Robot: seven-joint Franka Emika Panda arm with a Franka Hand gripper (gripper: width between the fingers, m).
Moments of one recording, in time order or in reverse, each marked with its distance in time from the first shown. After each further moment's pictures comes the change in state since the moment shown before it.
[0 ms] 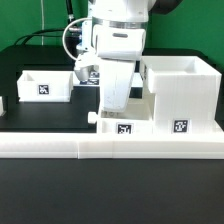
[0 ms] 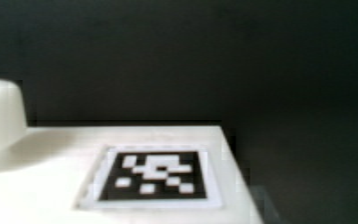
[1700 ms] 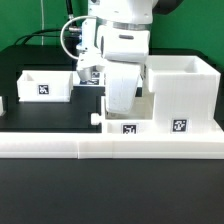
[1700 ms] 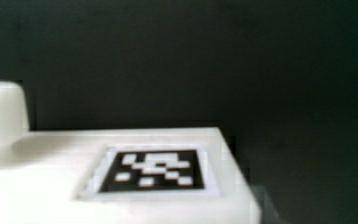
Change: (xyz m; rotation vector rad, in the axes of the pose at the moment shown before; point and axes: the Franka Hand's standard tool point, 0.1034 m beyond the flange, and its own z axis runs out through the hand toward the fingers) arm 0.003 -0.002 0.001 0.018 -0.025 -0.055
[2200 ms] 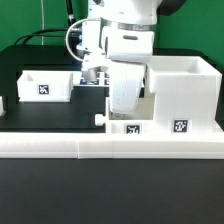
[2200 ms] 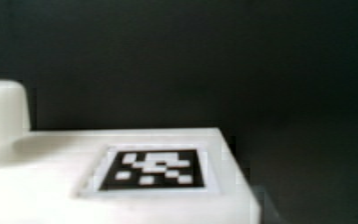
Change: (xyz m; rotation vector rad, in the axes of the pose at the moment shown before) arm 0.009 0.002 0.000 -0.010 0.004 0.042
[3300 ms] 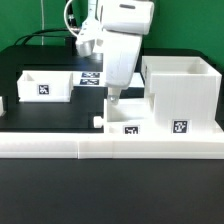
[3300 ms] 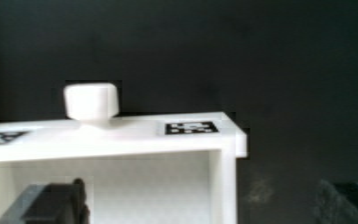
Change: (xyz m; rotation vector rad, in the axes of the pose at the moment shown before) arm -0.018 0.011 -0.049 0.020 -0.023 0.012
